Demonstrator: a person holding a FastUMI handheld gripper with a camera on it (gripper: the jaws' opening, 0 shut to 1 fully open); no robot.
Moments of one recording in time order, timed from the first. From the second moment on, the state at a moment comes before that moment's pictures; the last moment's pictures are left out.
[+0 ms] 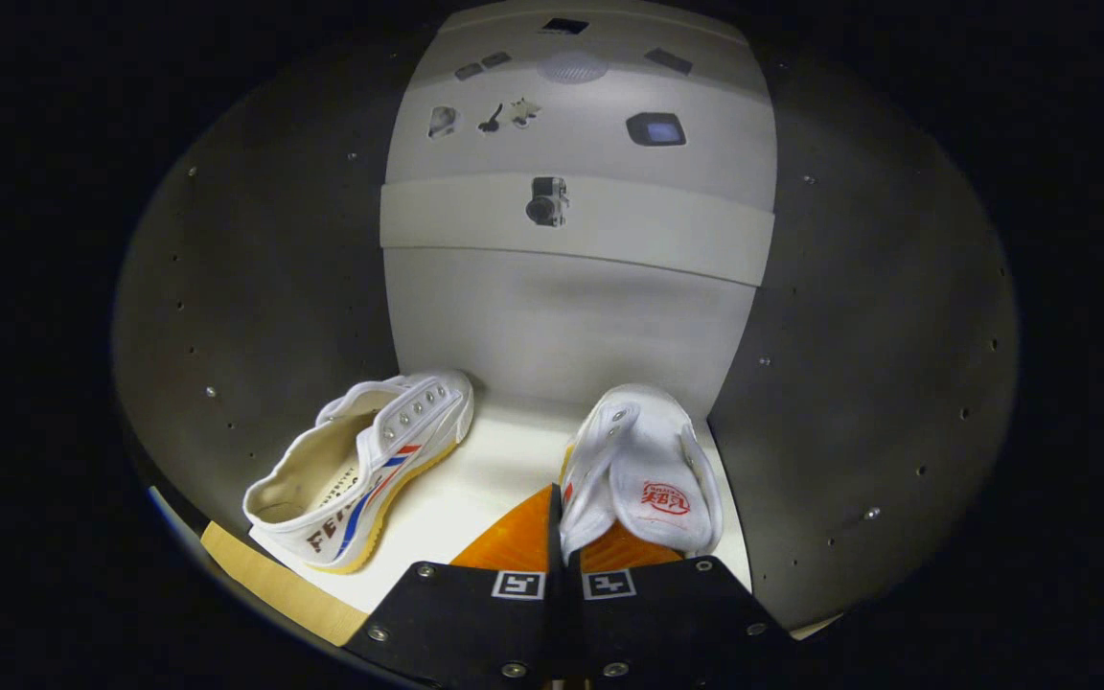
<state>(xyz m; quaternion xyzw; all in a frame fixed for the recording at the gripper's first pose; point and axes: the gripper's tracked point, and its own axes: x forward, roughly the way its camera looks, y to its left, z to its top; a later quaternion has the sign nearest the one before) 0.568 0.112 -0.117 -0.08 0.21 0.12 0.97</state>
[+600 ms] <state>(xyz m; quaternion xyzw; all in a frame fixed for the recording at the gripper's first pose) 0.562 0.117 -0.128 -0.07 0.23 0.10 0.96</state>
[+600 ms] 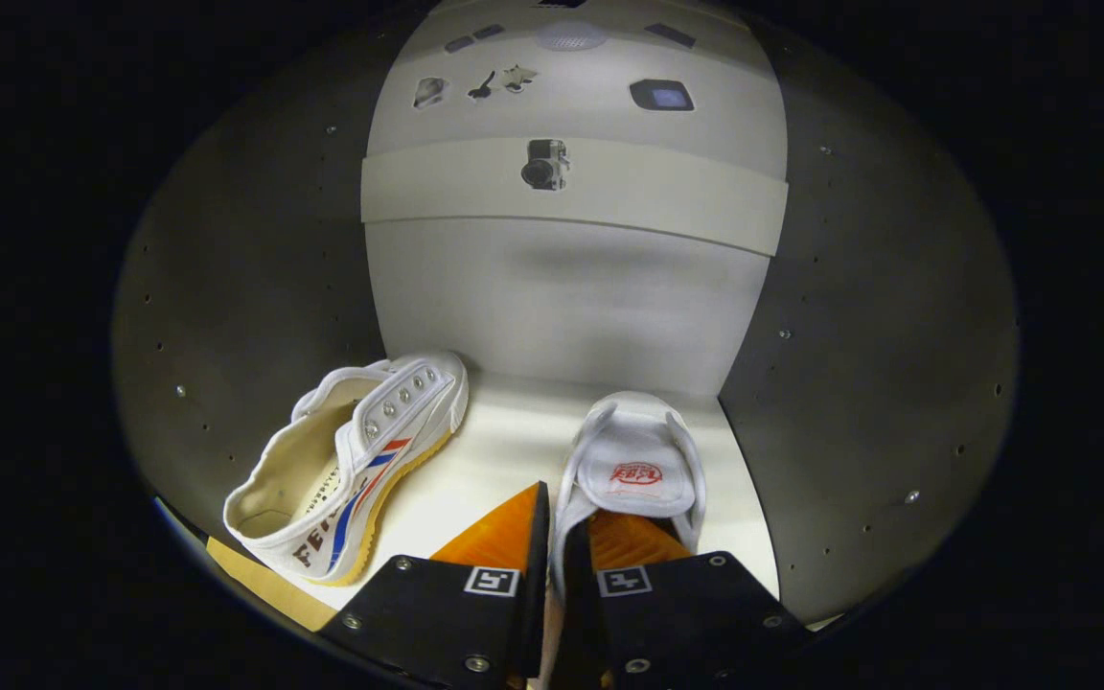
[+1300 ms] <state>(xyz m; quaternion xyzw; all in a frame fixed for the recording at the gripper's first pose) 0.438 0.132 -0.064 -0.05 0.18 0.09 0.98</state>
